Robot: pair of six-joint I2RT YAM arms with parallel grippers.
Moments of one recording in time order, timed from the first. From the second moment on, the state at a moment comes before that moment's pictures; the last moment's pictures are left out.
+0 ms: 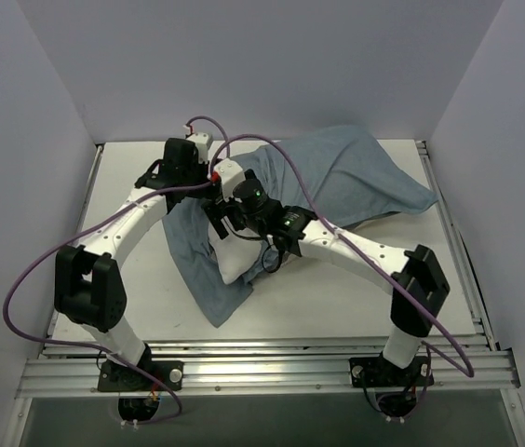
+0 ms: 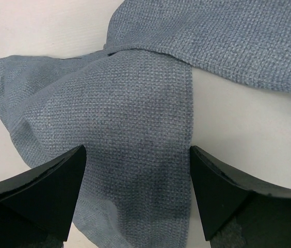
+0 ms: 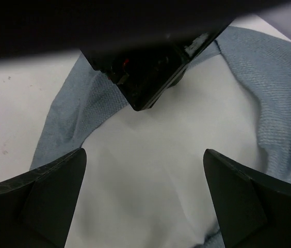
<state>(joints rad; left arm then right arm) -0.35 1.67 1.42 -0.41 -0.01 -0.13 0.93 1.69 1.42 -0.17 0.24 0.02</state>
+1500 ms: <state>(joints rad) -0.35 1.77 1.38 -0.45 -0.17 -0.16 0.62 1.33 0.83 -0.04 0.18 0.38</state>
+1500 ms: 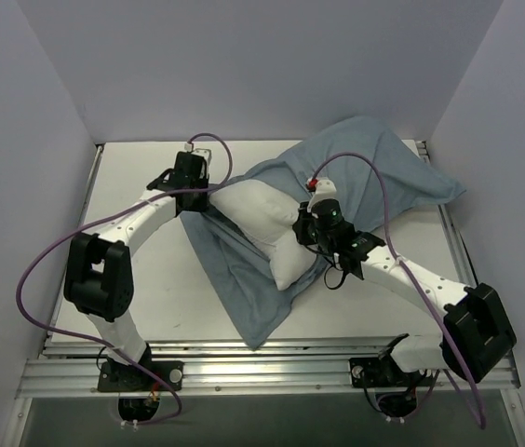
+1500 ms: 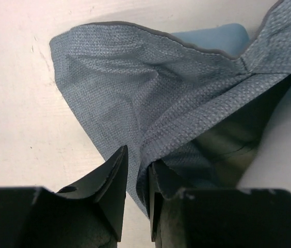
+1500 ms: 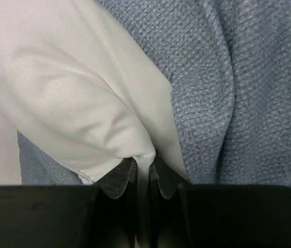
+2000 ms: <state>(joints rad) -0.32 1.75 1.06 -0.26 -0.04 -0.53 0.59 1.04 0.81 -0.21 -0.10 0.35</state>
